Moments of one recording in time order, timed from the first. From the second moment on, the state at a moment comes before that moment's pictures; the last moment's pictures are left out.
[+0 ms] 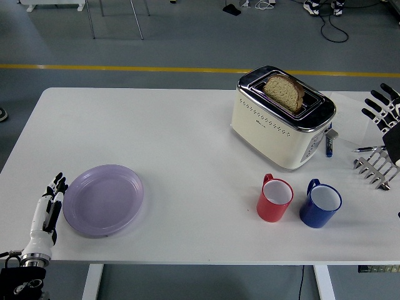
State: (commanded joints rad) left arm 0.01 0.12 -1.32 -0.96 1.14 0.23 -0.52; right arm 0.16 -0.26 1.55 1.42 -0.72 -0.05 0.01
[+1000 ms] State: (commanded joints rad) left arm -0.02 0.11 -1.22 -0.96 1.09 0.24 -0.54; right arm 0.18 -0.25 1.54 1.42 -0.73 -0.05 0.01
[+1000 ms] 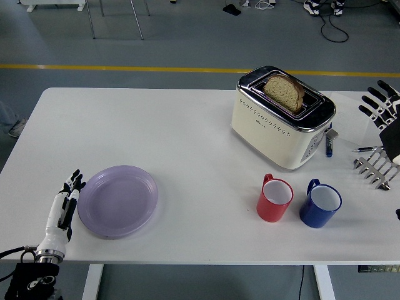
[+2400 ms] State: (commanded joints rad) left arm -0.07 0.08 -1.00 -0.98 1.00 0.24 -0.55; right arm 0.17 -0.26 1.49 1.42 -0.72 -0.04 0.01
